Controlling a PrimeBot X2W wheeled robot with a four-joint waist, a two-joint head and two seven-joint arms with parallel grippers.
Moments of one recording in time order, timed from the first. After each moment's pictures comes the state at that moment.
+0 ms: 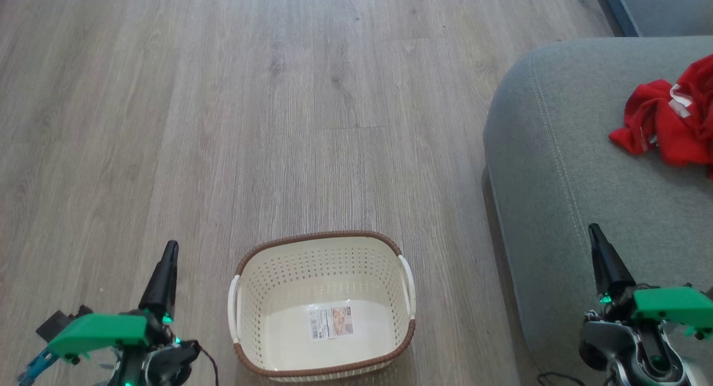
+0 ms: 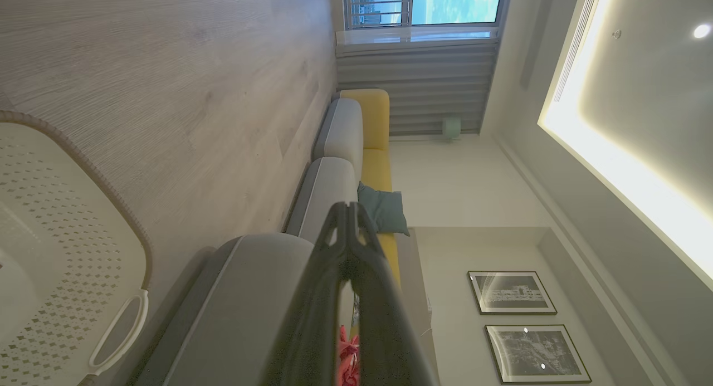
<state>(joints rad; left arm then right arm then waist) -0.05 0.07 0.04 0.27 -1.64 -0.12 0.08 -0.05 -0.06 -0.12 0.28 1.61 0.13 0.10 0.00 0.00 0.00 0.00</state>
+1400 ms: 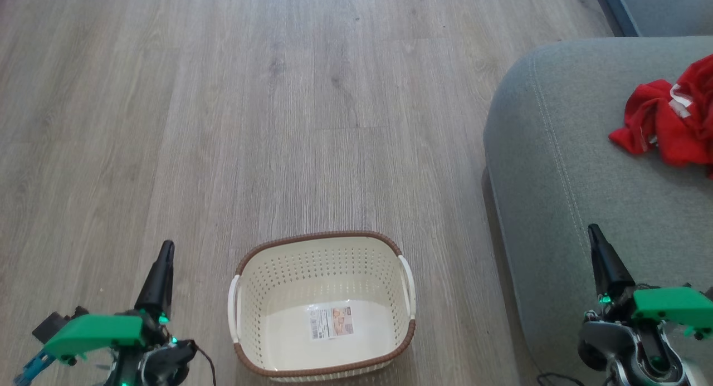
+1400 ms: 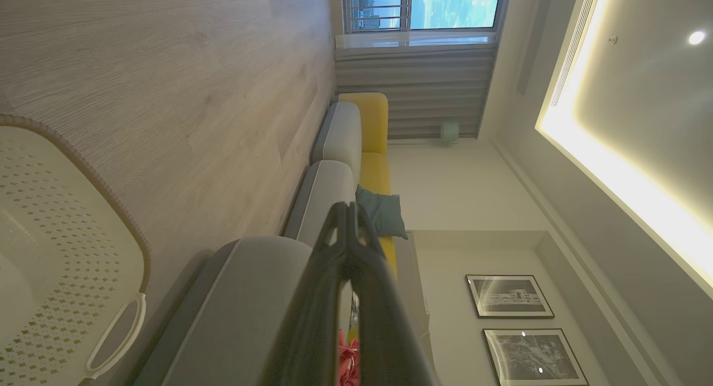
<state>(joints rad) -0.05 0.06 0.06 0.27 -1.64 -0.12 0.09 -0.05 -0.06 -0.13 0.28 1.61 0.13 0.10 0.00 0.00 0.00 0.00</state>
